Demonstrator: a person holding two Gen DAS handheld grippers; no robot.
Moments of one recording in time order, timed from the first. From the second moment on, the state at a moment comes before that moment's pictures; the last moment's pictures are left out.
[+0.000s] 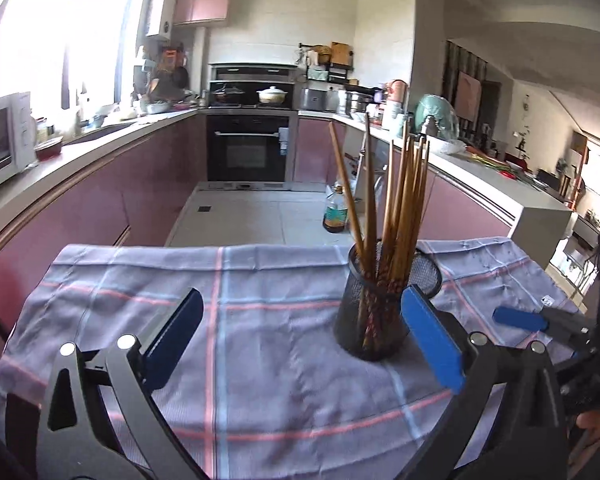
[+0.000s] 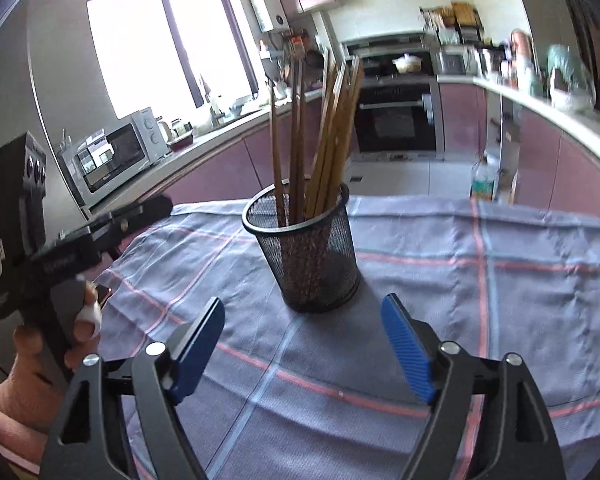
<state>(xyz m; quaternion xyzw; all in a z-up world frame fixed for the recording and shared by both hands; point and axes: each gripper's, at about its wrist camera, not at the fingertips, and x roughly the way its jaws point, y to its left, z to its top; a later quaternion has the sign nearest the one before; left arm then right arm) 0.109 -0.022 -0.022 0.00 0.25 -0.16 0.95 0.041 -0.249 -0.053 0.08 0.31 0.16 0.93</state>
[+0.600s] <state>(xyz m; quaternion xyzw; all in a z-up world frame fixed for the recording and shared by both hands) 0.051 0.011 -0.016 -0.02 0.23 -0.06 0.97 -0.003 -0.217 -0.024 0.02 0.20 0.08 0.98</state>
